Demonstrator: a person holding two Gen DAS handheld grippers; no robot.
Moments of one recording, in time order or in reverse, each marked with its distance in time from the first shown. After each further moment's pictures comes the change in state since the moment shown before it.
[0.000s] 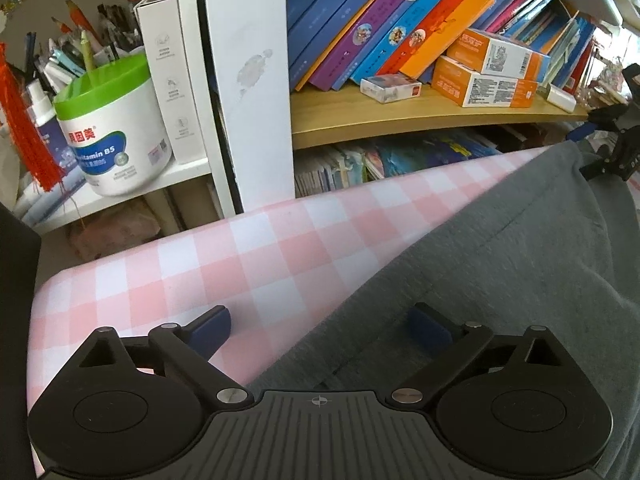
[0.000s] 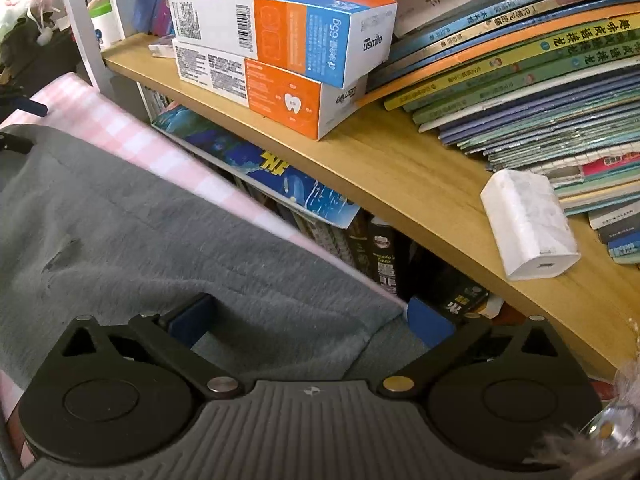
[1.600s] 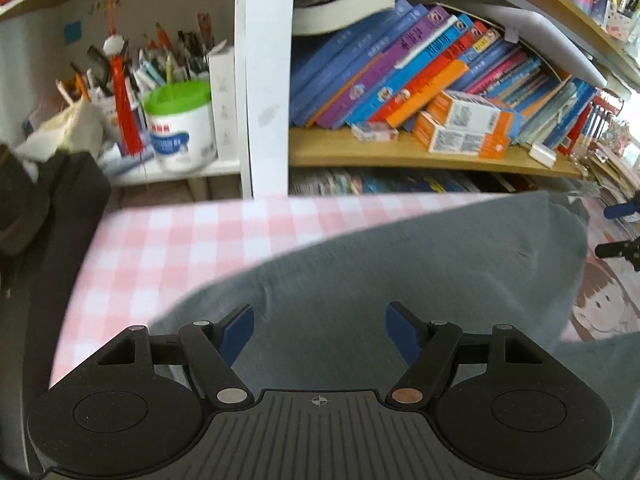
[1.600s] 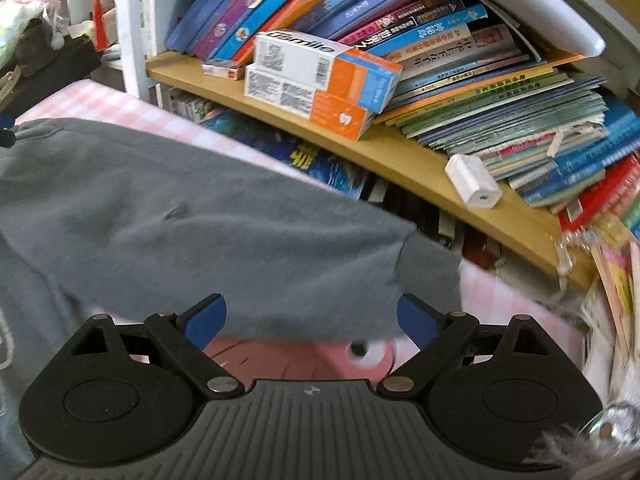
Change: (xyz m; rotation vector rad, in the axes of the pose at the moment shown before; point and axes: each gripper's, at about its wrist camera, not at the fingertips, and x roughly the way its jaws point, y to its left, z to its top) left arm -0.100 -0.057 -0.037 -0.184 -0.107 0.100; right arm -0.096 0.092 -0.055 0.039 -0.082 -0.199
